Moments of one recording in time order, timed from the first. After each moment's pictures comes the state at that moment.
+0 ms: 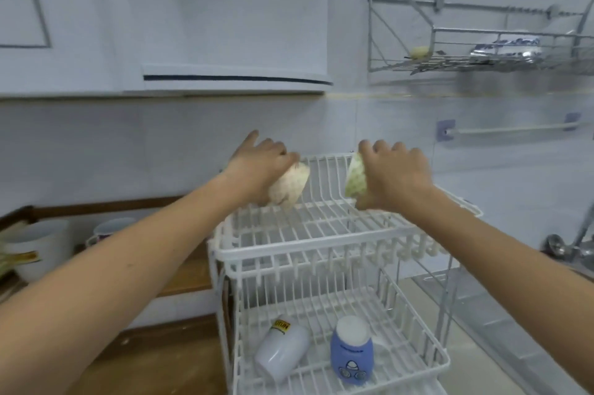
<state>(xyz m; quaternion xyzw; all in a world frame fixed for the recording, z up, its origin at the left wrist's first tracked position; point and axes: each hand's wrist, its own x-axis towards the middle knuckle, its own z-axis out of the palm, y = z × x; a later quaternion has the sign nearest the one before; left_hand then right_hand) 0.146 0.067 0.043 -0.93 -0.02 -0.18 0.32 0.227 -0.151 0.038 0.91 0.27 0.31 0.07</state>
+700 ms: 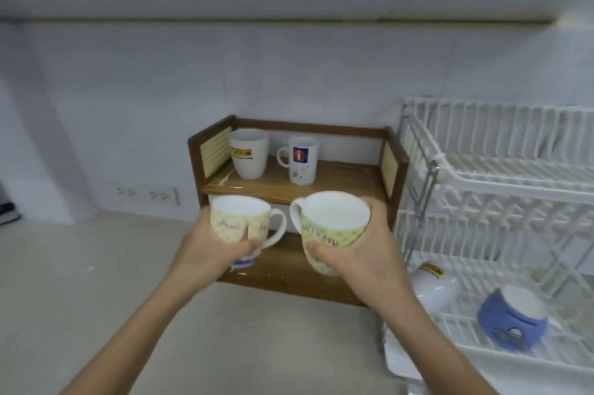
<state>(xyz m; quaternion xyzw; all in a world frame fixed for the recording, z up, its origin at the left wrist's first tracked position) -0.189 0.197 -0.147 -0.74 -0.42 -0.35 -0.39 -0.025 0.028 -0.121 0.75 0.37 -0.04 -0.55</state>
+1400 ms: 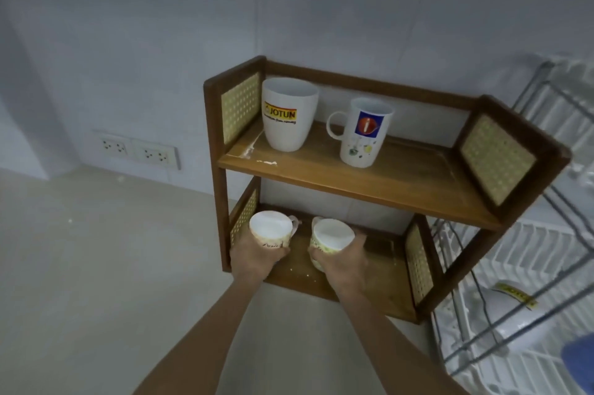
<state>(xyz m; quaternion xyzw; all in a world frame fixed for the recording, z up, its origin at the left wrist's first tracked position) -0.088 0.324 -0.343 -0.66 -0.54 -0.32 -0.43 0.039 0.222 -0.333 0.86 0.16 -0.11 -0.48</state>
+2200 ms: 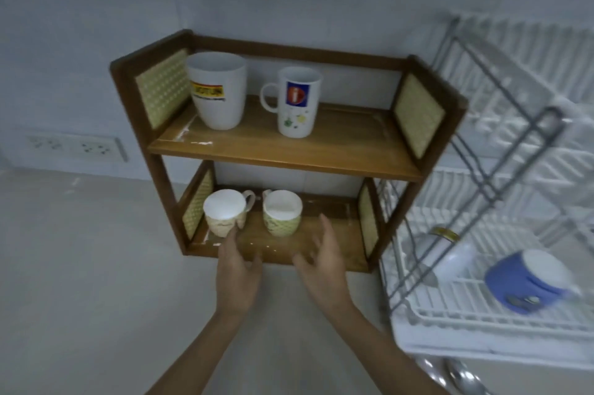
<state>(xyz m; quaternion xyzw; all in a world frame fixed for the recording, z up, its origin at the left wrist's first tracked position) -0.098 0.223 -0.338 -0.72 -0.43 -0.34 -0.43 0.006 0.121 -0.310 0.75 0.29 -0.18 -0.57</state>
